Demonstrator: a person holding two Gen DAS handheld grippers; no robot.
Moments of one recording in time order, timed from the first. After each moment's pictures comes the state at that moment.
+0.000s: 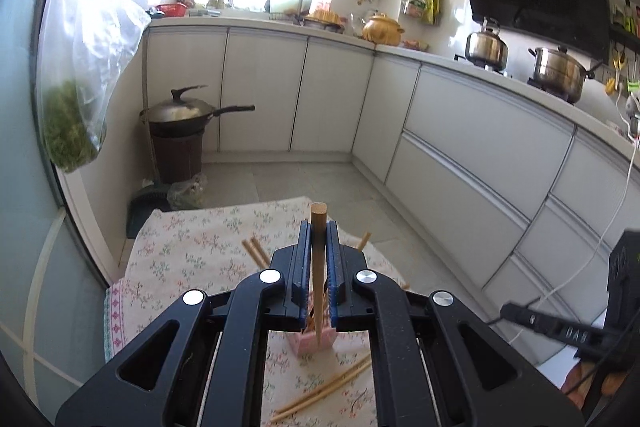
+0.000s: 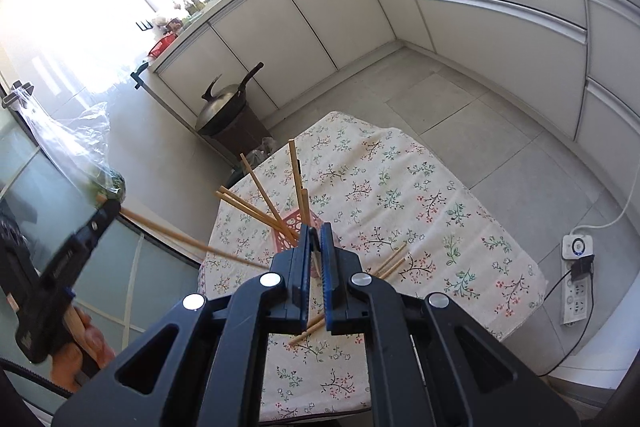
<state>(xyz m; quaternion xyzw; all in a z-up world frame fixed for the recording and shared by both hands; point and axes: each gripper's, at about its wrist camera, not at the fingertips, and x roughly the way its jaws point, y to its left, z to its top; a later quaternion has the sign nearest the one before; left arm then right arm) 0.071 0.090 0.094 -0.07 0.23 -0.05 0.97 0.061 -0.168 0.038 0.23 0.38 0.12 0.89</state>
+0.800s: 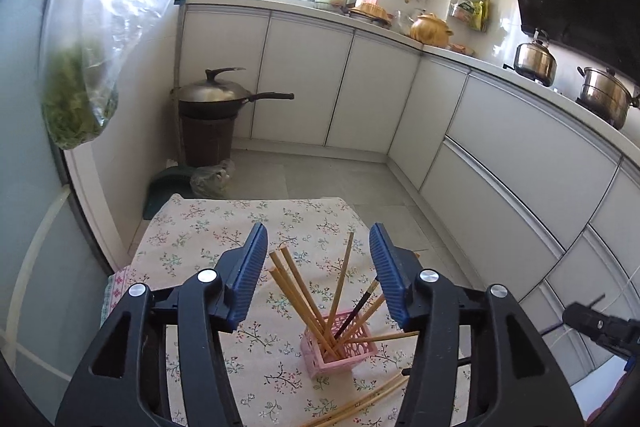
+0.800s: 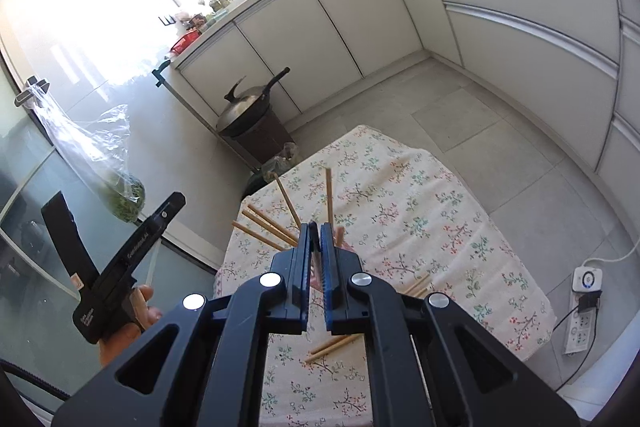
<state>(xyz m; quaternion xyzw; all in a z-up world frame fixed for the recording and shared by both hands) 0.111 0.115 0.071 -0.11 0.26 0.02 0.96 0.094 -0.142 0.075 0.20 0.36 0.16 0.90</state>
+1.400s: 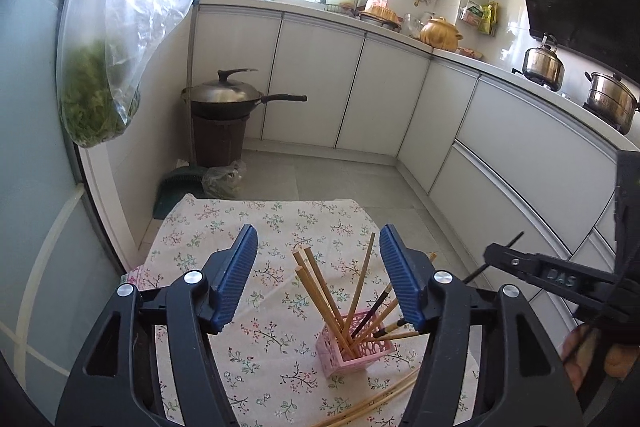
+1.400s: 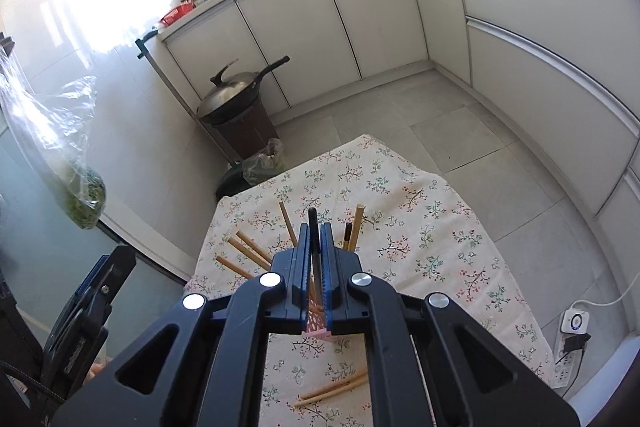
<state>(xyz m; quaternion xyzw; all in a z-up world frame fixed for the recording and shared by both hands) 0.110 0.137 0.072 -0.12 0.26 0.03 0.96 0.176 -0.067 0.061 0.13 0.39 0.13 0.90</state>
